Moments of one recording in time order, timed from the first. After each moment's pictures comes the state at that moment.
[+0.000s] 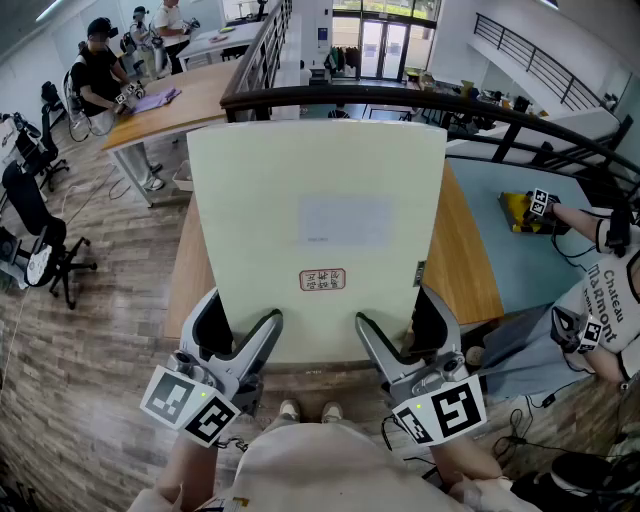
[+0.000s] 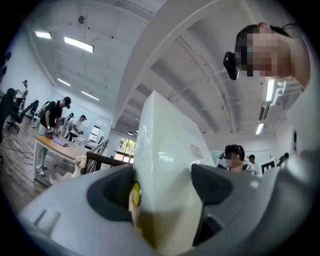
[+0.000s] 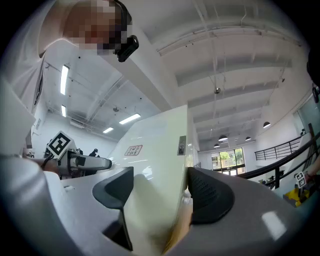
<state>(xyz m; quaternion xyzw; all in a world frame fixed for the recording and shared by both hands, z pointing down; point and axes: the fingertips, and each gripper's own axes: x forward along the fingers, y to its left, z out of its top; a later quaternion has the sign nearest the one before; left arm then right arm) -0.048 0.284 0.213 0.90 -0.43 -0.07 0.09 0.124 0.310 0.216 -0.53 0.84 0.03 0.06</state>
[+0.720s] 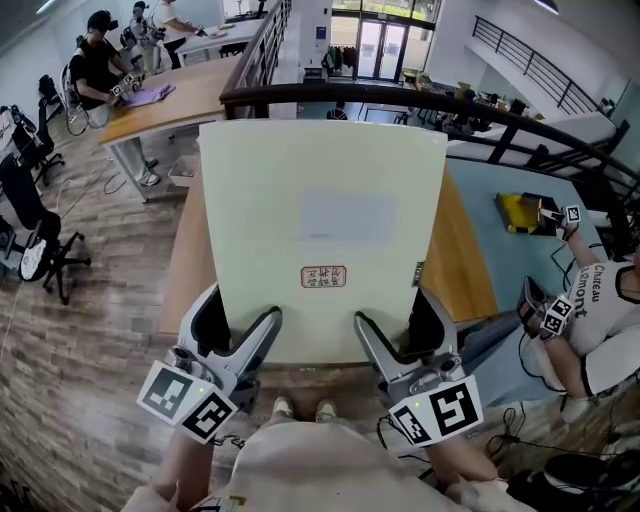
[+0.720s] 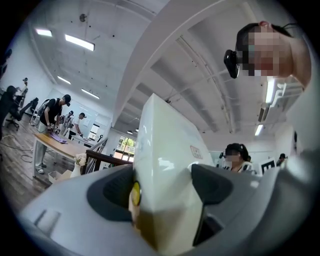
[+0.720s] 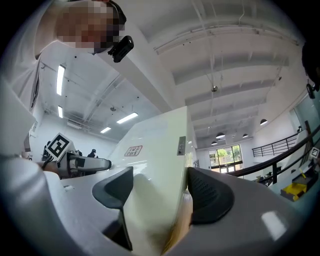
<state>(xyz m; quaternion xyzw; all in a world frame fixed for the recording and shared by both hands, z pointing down) -0.055 0.287 0.222 0.90 -0.42 -0.06 0.10 0.117 0.316 0.226 -0.54 0.84 0.01 0.06</state>
